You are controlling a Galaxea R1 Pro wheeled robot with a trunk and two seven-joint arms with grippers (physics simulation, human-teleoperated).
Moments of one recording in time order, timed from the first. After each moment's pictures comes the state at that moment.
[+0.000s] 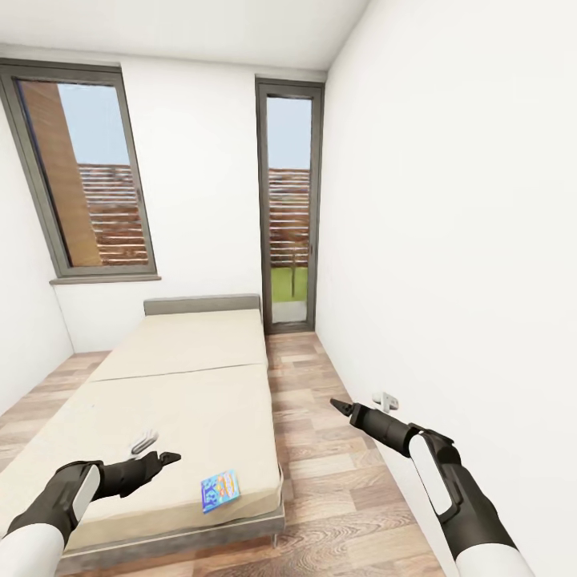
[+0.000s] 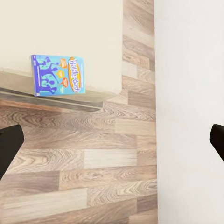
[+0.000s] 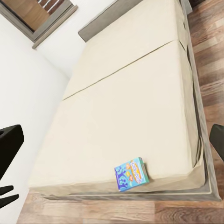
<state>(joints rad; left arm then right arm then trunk) -0.60 0.21 0.44 -0.53 0.04 0.70 -0.56 -0.47 -0.01 -0.08 -1.09 -0.45 0.62 0.41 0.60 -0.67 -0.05</state>
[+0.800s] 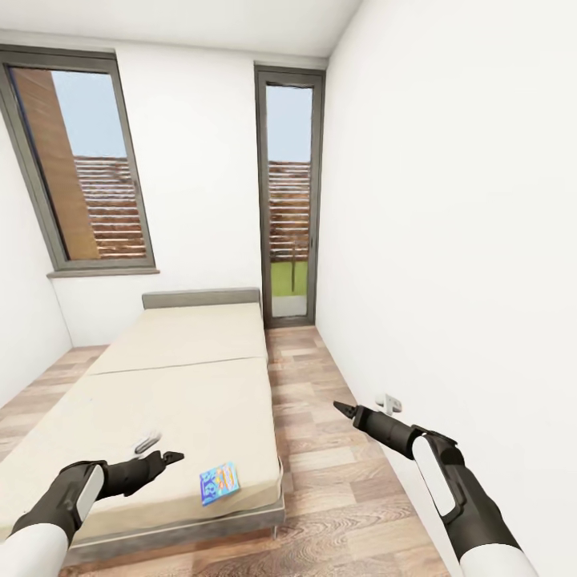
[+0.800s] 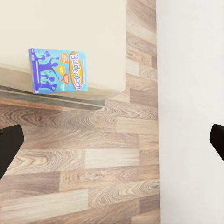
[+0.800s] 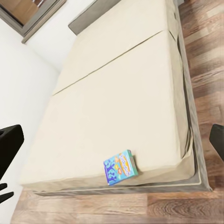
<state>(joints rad) -0.60 0.20 0.44 -0.53 0.04 0.68 -0.56 -0.47 -0.02 -0.09 -1.07 -0.45 0.62 0.41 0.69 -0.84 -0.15</state>
